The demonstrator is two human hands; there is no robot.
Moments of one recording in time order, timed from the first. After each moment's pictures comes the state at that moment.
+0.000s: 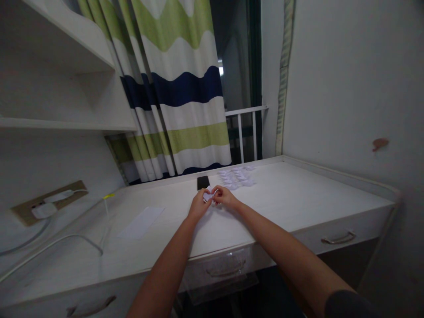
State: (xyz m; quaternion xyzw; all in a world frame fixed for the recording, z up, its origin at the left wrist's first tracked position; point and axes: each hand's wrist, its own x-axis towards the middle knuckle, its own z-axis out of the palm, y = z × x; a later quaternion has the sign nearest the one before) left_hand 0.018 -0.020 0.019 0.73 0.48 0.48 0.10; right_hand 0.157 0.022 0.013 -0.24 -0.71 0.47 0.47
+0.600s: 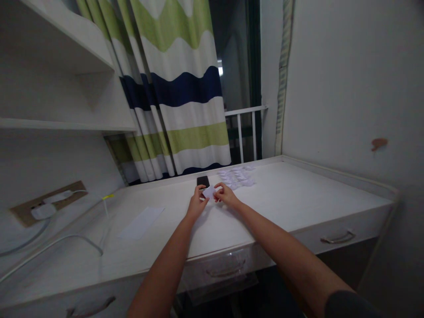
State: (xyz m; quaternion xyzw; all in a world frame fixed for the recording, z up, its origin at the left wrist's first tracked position) left_hand 0.013 -0.016 0.018 0.69 0.44 0.53 0.21; right_hand 0.161 0.024 0.013 -0.29 -0.67 0.46 0.50
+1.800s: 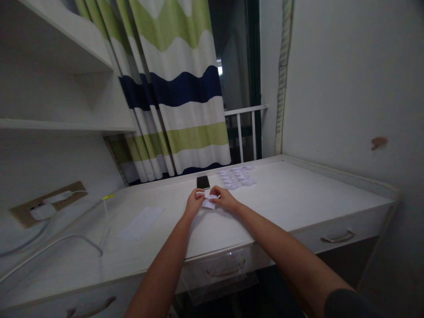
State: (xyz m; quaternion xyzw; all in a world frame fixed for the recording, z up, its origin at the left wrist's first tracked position) left_hand 0.010 -0.013 0.021 0.58 0.45 0.58 0.35; right_hand 0.163 0.015 0.016 -0.28 -0.80 0.28 0.46
